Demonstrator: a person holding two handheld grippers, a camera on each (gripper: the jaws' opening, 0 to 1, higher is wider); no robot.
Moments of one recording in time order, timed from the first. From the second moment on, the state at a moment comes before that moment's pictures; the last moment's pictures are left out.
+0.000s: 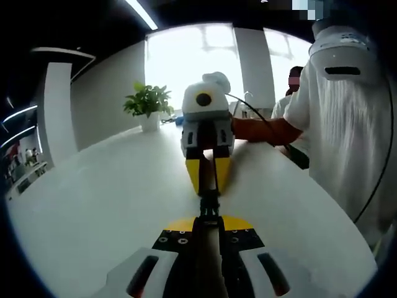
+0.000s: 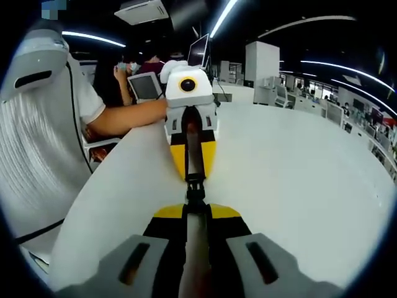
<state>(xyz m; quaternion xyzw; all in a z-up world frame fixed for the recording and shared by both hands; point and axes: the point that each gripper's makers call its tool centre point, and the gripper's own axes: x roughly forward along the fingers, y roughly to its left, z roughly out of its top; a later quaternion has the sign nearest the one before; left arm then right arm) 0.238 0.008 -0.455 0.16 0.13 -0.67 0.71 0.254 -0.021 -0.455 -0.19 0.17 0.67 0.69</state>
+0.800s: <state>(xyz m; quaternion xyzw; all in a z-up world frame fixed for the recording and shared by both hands) 0.240 0.005 -0.456 0.14 0.14 -0.68 0.71 0.255 -0.020 -0.456 -0.20 0.17 0.67 0.69</state>
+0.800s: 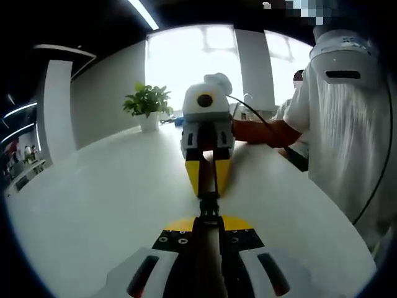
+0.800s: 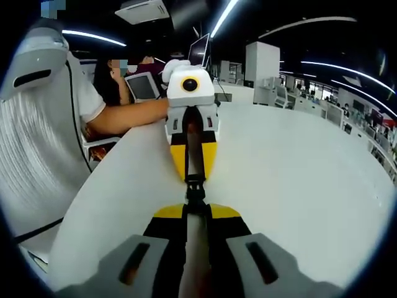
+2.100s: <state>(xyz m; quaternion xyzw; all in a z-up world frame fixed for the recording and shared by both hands) 0.251 0.008 -0.460 0.14 0.15 -0.68 0.70 0.255 -0.017 -0.456 -0.19 0.16 0.68 0.69</state>
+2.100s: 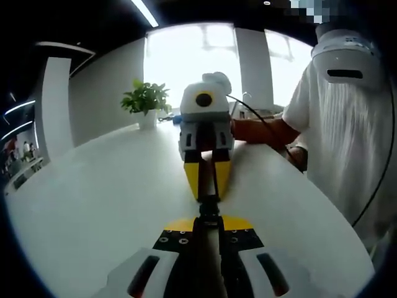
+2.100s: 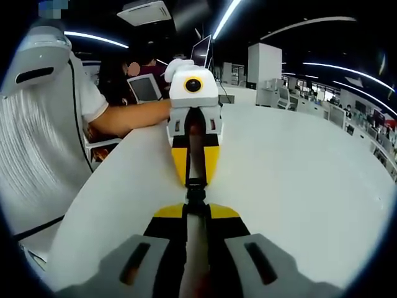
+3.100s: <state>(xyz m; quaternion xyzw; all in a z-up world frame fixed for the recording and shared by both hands) 0.249 0.007 -0.461 0.15 0.16 -0.69 0.69 0.256 -0.014 -0.457 -0.19 0.17 0.69 0.68</state>
